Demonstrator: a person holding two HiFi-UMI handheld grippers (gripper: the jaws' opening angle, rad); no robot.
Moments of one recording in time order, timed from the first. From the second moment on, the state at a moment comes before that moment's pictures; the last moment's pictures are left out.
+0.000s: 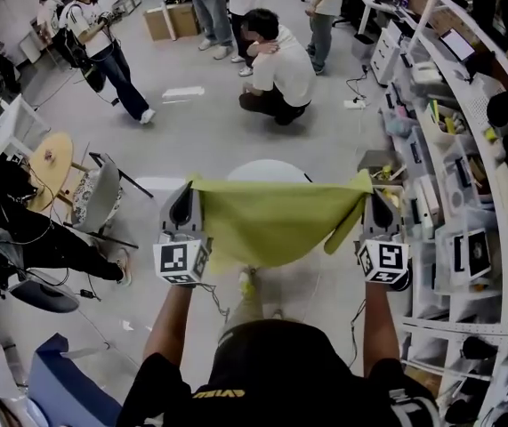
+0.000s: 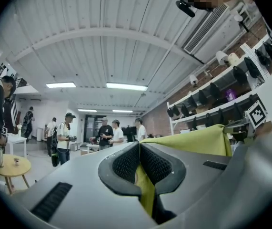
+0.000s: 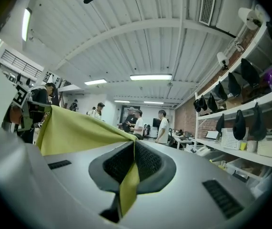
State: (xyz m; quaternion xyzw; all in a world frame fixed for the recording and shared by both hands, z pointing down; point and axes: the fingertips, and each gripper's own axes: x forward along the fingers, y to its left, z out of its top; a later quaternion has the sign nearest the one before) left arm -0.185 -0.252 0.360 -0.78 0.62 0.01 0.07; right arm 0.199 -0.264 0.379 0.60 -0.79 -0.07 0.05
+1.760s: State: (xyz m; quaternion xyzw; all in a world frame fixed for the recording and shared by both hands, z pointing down) left arm -0.205 -0.668 0.455 -0.80 0.60 -0.03 -0.03; right arm 0.180 -0.665 0.466 0.61 -0.78 0.00 0.11
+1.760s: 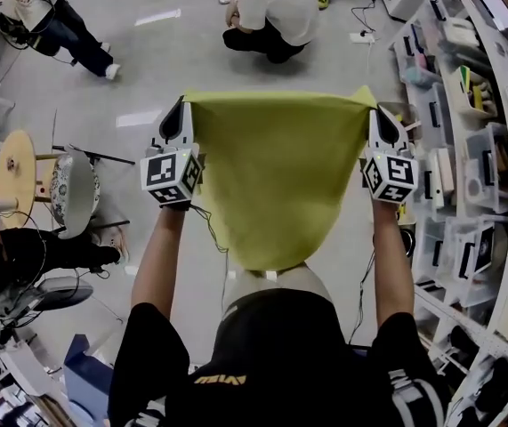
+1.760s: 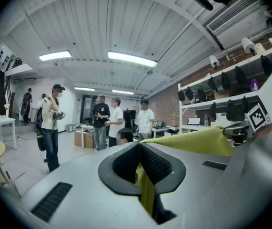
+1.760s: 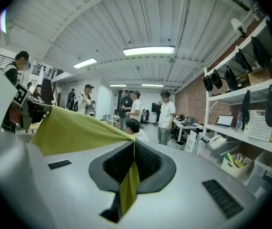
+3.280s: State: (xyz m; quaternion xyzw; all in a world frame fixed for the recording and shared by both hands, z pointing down) left arm -0.222 -0.864 0.676 -0.70 0.63 -0.31 -0.13; right arm 0.174 -0.866 0.659 0.61 -0.74 0.14 0.23
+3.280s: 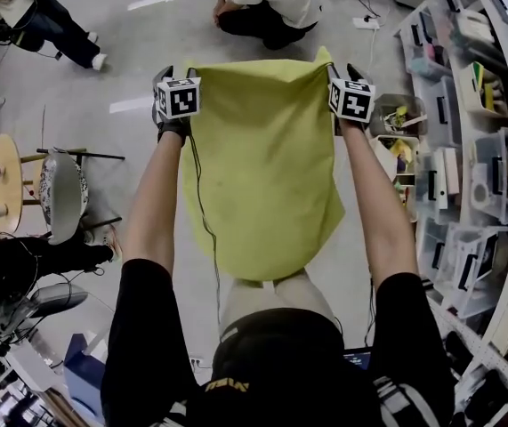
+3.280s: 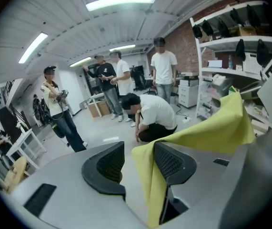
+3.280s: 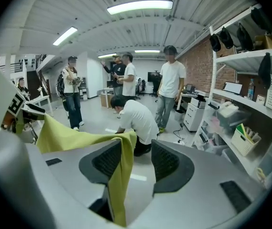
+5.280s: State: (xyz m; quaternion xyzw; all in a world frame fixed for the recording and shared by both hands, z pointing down) left arm -0.269 -0.267 0.809 -0.67 0.61 -0.14 -0.41; right arm 0.198 -0.258 0.797 0.63 -0.66 0.34 0.23
